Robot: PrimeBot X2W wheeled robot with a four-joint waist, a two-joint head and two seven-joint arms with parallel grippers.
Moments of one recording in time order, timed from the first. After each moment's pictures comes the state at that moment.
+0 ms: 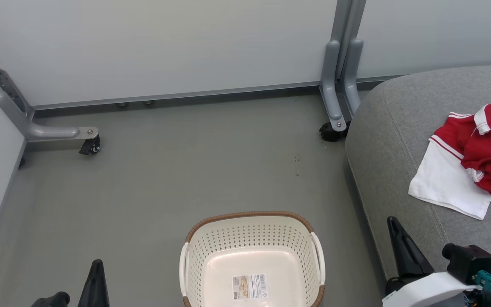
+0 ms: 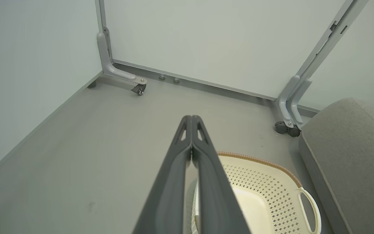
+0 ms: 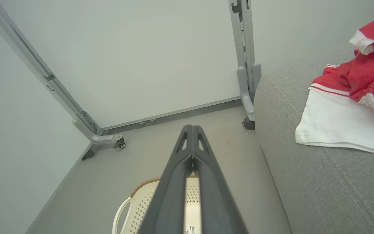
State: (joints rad) left arm 0.14 0.05 0.04 0.24 -0.34 -0.07 -0.20; right arm 0.16 -0.05 0.06 -0.02 0.33 0.13 -0.10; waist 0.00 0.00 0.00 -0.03
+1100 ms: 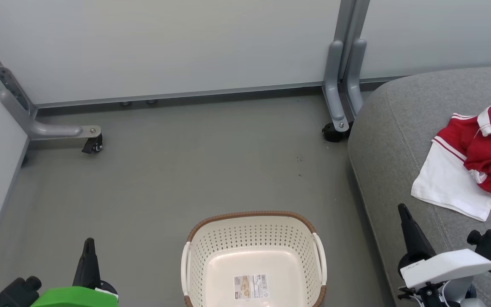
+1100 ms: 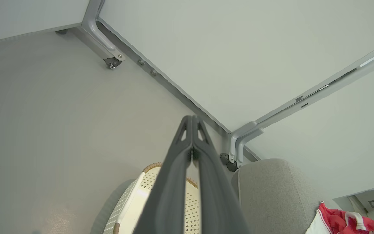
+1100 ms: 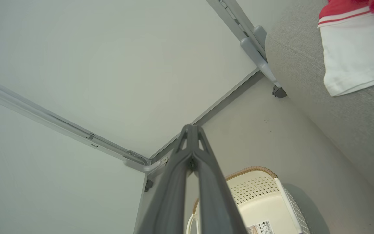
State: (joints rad) left arm 0.05 0.05 0.06 0.24 -0.85 -0.10 -0.08; right arm 0.05 -0.08 0.03 0.09 0.88 0.13 -0.05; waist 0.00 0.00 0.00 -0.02
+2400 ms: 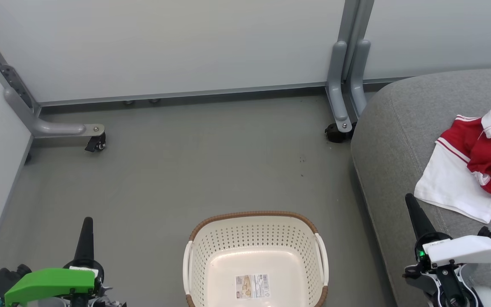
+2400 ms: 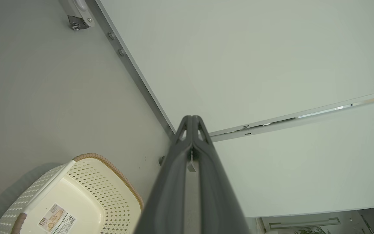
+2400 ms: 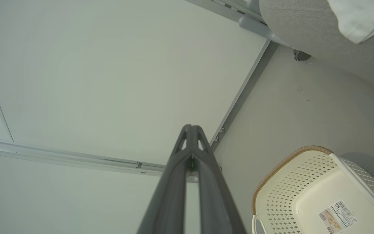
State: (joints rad) left arm -0.03 0.05 0.09 0.24 -1.27 -0.11 0.03; right arm -0.03 -0.08 -0.02 0.17 1.31 0.13 0.02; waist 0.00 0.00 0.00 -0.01
